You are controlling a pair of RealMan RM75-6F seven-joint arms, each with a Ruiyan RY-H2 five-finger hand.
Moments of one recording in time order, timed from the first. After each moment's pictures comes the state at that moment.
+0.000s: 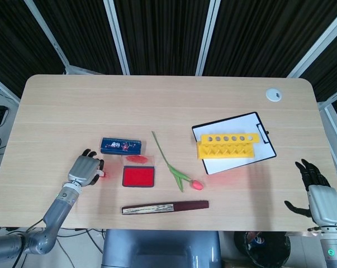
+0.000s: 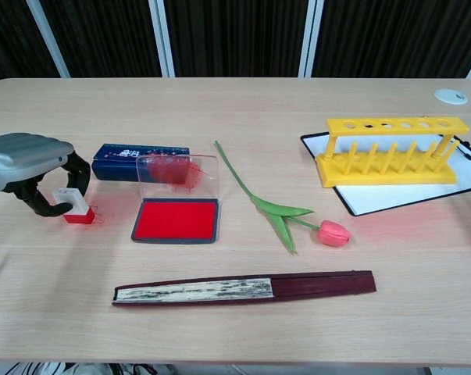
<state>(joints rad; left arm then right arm) -0.64 -1.49 -0.03 -1.52 0.98 1.00 0.58 0.07 -1.10 0.07 -1.68 -1.44 1.43 0.01</state>
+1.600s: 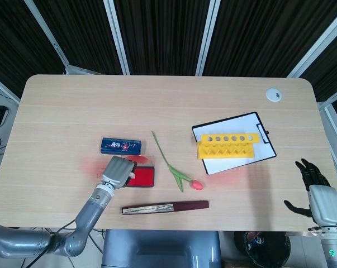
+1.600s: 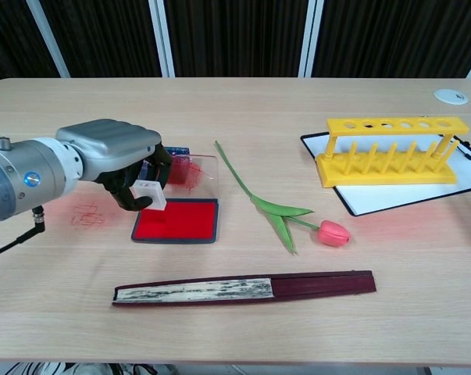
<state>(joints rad) -0.81 -1.63 -0.13 -1.71 0.76 1.09 0.91 0.07 -1.09 0.07 -1.69 -1.45 1.43 0.05</state>
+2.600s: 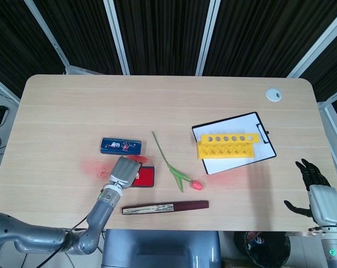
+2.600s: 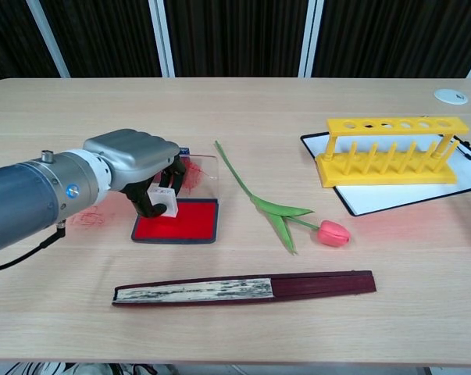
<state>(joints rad) -0.89 -1.71 -0.12 -1.66 0.64 1.14 0.98 0.08 -1.09 0.07 -1.69 -1.45 1.43 0.05</state>
